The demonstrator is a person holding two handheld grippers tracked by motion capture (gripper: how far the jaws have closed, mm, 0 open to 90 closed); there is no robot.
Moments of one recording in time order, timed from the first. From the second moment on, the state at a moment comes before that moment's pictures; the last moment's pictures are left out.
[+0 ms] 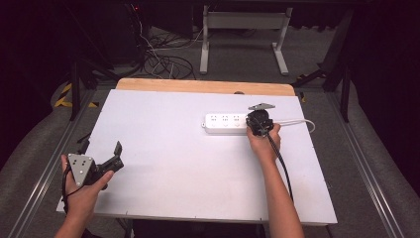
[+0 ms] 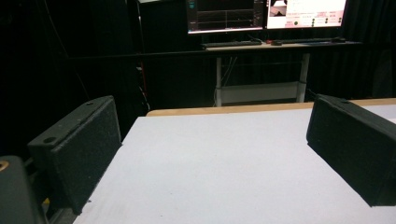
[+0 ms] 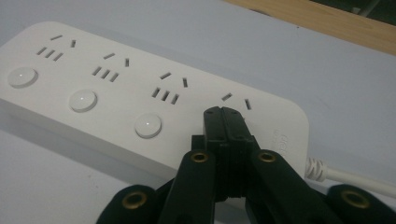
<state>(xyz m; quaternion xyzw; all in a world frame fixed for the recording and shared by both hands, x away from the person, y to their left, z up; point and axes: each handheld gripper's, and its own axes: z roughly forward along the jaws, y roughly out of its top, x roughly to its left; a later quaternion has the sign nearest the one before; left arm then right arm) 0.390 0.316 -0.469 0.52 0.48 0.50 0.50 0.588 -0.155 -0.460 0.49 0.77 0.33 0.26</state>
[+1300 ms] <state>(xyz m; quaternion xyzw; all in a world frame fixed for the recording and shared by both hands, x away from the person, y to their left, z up) 0.390 0.316 -0.470 0.52 0.48 0.50 0.50 0.586 -0.158 -0.464 0.49 0.76 0.35 0.26</state>
